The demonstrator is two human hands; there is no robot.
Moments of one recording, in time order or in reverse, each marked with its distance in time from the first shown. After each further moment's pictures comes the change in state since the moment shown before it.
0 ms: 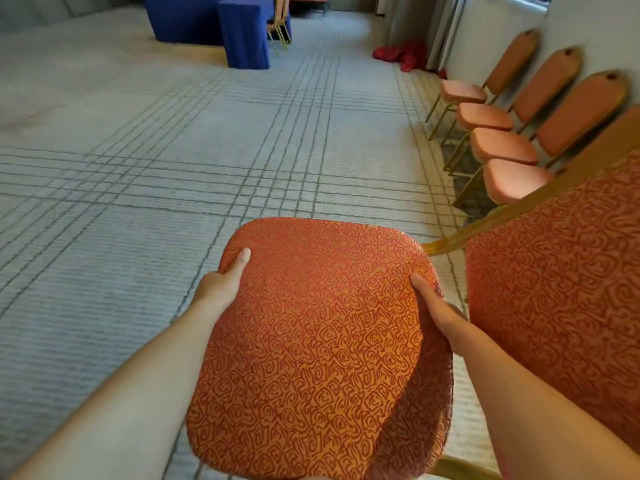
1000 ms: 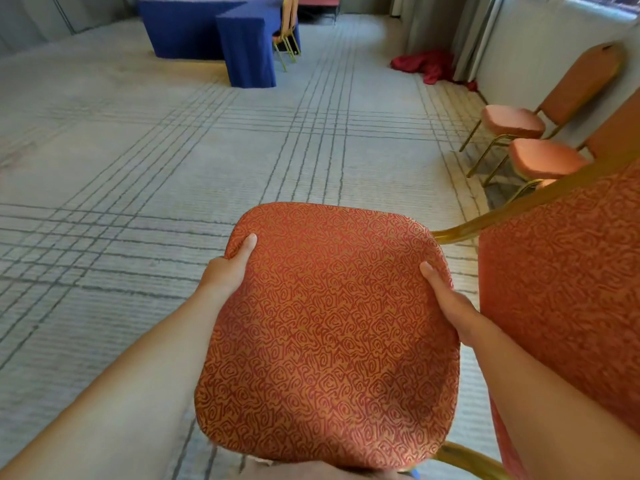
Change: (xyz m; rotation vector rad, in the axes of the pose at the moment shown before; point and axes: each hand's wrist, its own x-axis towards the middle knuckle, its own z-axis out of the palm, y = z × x) left_hand 0.538 0.398 0.068 -0.017 0.008 0.051; right_hand 0.479 -0.460 0.090 -0.017 0.066 -0.039
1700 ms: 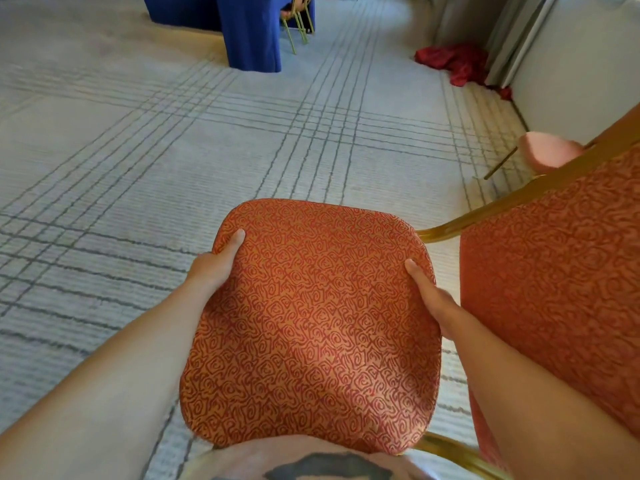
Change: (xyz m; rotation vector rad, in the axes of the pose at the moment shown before) left_hand 0.395 0.263 0.141 -0.035 0.008 -0.114; right_hand 0.410 -0.323 0.024 -0.065 -0.077 0.042
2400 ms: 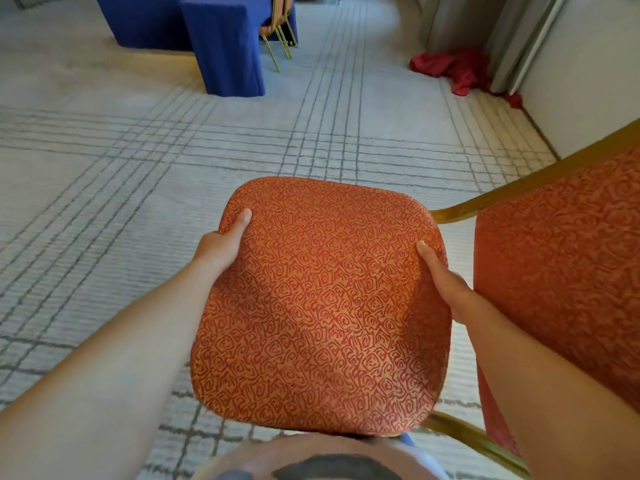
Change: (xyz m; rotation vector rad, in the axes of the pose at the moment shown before) left_hand 0.434 0.335 0.029 0.027 -0.022 0.099; right_hand 0.343 -0.380 0.095 0.098 0.051 -0.041
